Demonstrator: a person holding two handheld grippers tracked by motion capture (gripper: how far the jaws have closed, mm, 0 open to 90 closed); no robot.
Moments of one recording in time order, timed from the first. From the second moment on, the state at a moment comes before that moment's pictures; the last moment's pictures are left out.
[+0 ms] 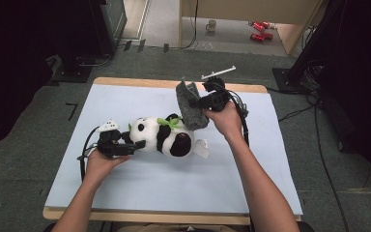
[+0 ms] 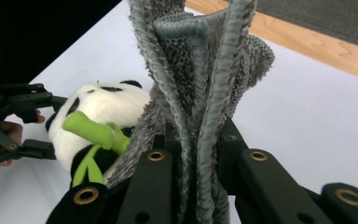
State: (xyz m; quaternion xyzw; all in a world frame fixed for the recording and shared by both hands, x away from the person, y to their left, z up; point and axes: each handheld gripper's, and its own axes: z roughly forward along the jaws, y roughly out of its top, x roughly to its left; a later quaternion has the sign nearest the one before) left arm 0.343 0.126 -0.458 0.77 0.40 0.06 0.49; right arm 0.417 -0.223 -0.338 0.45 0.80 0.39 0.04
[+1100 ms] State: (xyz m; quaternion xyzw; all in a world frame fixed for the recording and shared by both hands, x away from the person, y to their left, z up) left arm 0.348 0.127 -0.457 0.77 0.40 0.04 0.49; right arm 0.405 -0.270 -0.406 0.51 0.77 0.37 0.01
